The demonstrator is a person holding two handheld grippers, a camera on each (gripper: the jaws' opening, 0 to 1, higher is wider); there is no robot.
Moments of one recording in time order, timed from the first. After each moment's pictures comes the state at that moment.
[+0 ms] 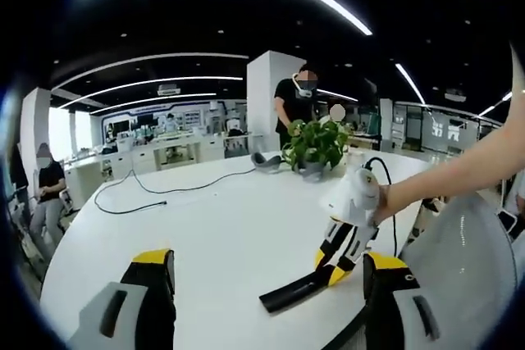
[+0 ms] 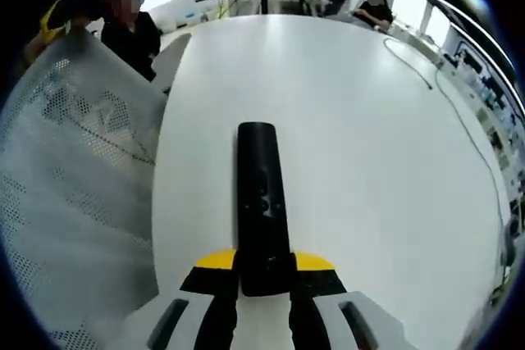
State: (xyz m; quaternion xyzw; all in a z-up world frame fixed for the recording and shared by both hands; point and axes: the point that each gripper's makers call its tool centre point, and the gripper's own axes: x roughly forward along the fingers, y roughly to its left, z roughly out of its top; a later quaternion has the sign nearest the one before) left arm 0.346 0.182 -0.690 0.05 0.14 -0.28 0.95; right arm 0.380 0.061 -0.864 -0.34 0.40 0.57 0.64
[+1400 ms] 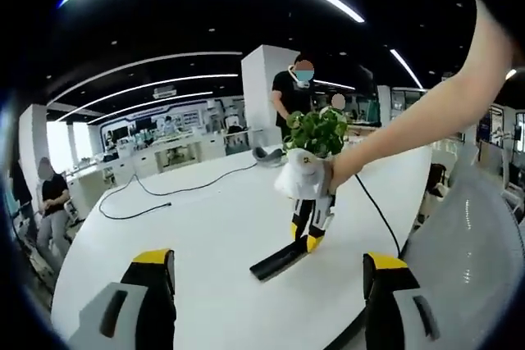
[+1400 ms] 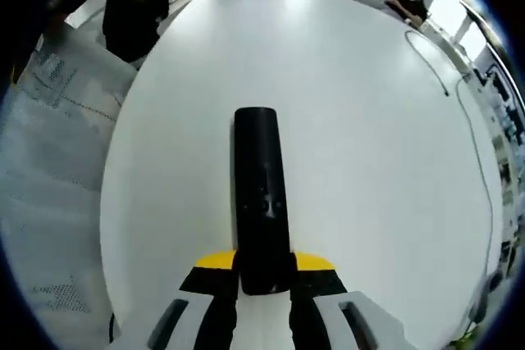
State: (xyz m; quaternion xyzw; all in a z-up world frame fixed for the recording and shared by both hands) left arm 0.347 0.190 -0.693 0.08 0.15 -0.27 0.95; right arm 0.464 0.058 -0.867 -0.43 0.43 0.57 0.55
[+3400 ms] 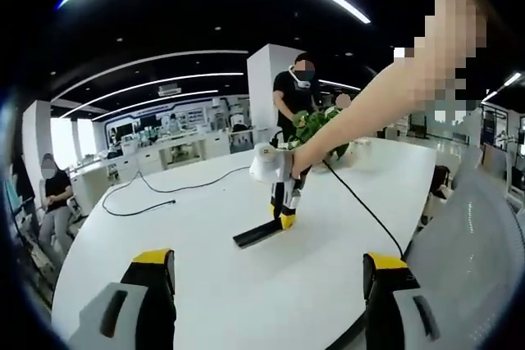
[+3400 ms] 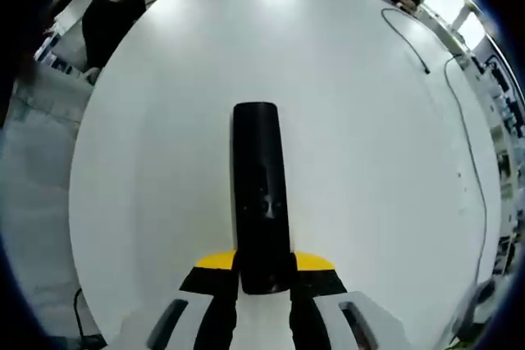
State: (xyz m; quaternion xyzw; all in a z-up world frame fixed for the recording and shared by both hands) left arm 0.349 0.194 -0.697 0.08 0.15 -0.26 0.95; right arm 0.547 0.062 -0.862 -0.44 0.45 0.55 0.54
